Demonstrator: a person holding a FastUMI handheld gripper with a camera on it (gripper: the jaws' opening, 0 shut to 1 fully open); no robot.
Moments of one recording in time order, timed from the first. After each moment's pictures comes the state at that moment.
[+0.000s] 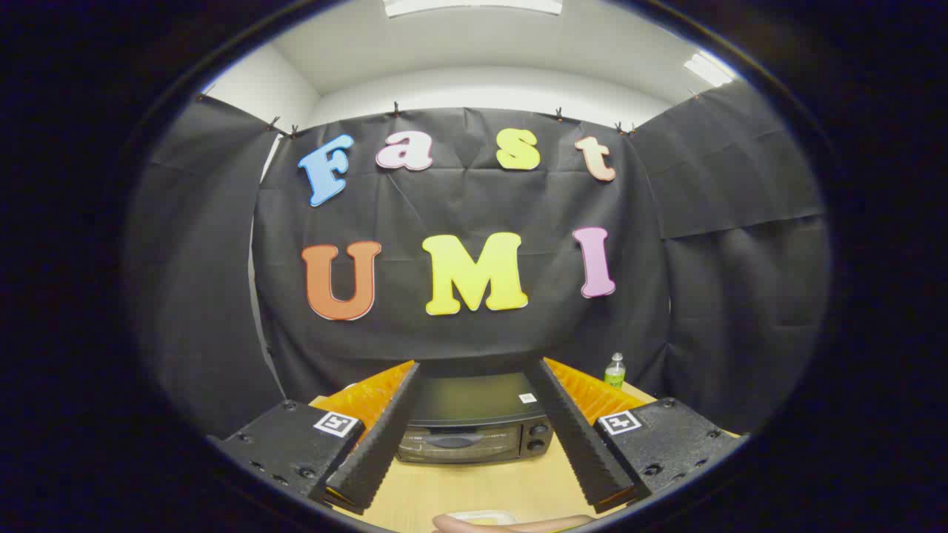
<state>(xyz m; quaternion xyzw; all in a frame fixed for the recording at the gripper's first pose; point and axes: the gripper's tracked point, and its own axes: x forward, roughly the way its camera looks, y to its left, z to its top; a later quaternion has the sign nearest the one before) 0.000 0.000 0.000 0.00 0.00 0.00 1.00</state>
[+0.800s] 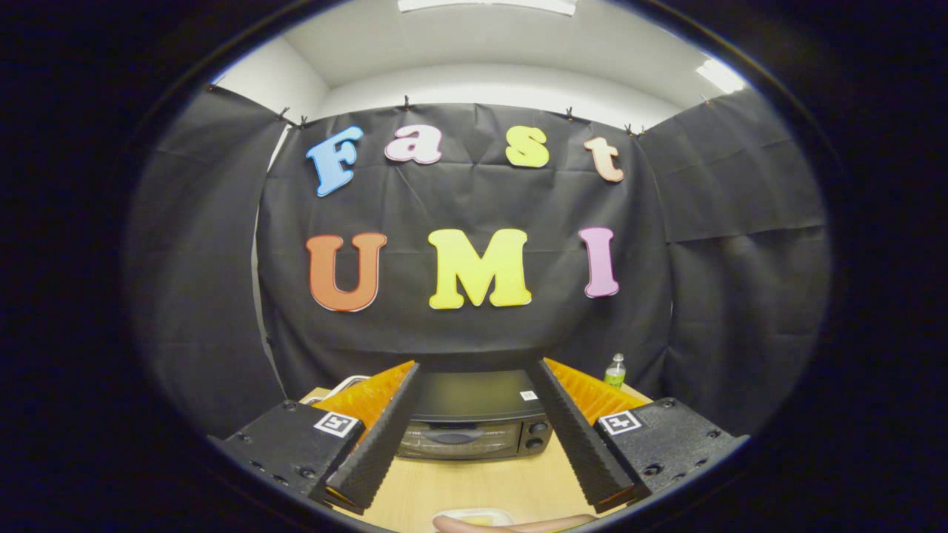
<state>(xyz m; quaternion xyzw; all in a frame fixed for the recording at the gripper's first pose) 0.004 0.010 -0.009 -0.03 0.00 0.00 1.00</state>
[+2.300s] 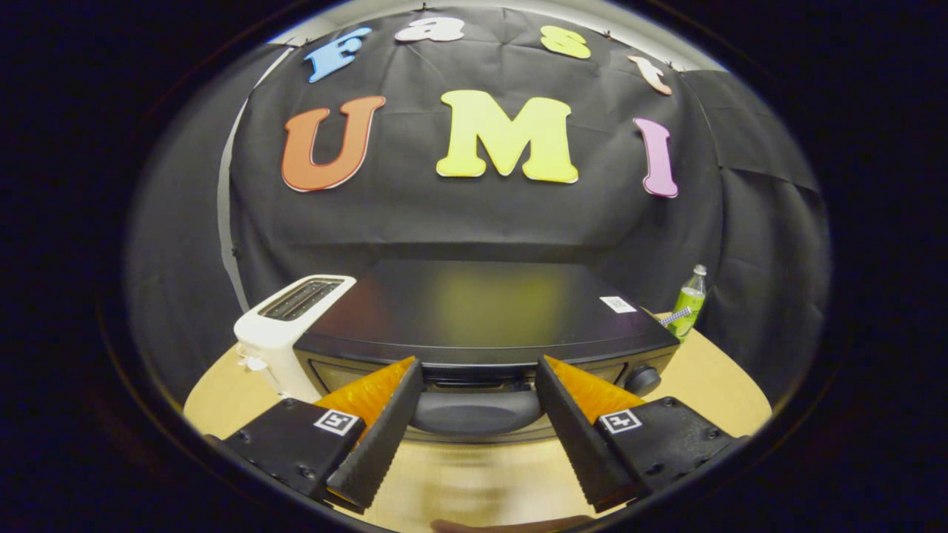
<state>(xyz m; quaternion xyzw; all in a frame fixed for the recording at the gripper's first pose) 0.193 0.033 -0.238 -0.04 0.18 0.02 0.98</state>
